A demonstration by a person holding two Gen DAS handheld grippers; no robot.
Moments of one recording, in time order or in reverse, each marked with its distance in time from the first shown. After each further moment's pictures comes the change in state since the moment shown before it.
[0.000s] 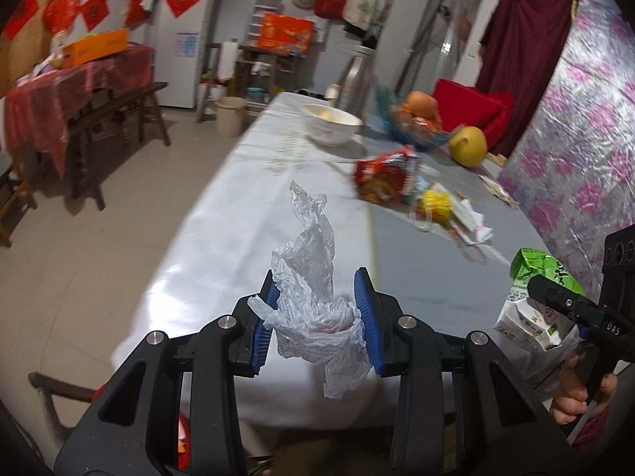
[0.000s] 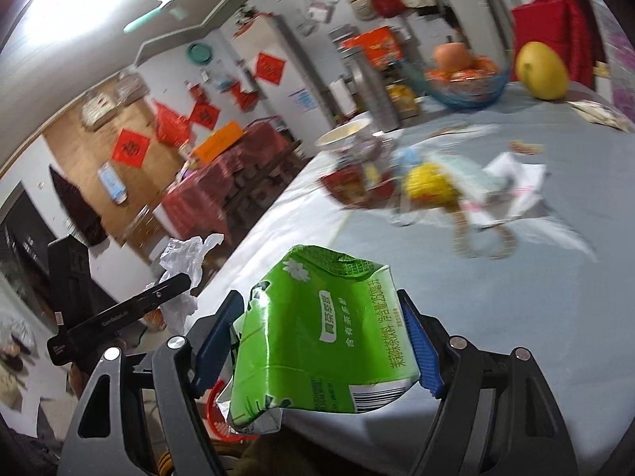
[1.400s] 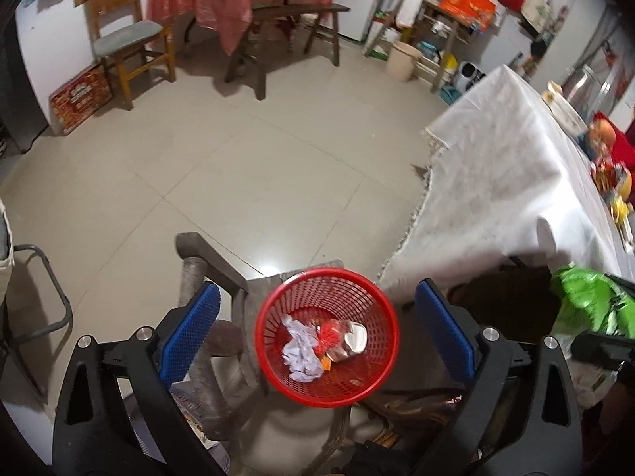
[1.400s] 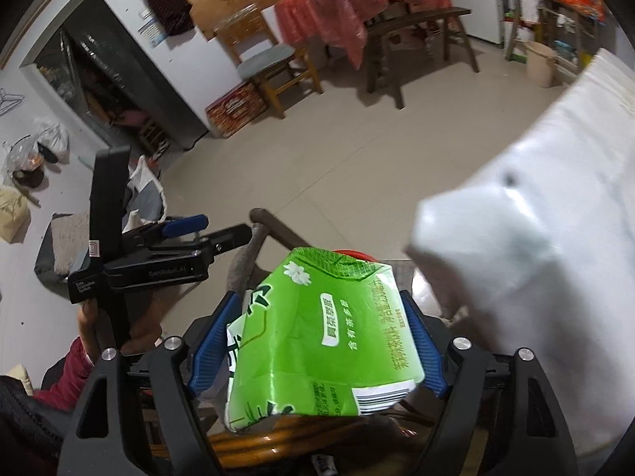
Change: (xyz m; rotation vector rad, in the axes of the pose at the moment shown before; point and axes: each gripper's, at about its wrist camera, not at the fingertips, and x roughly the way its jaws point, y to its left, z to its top) left arm -0.085 0.286 -0.132 -0.371 0.185 0.382; right arm 0.211 0.300 -0.117 -0.414 0.609 0.247
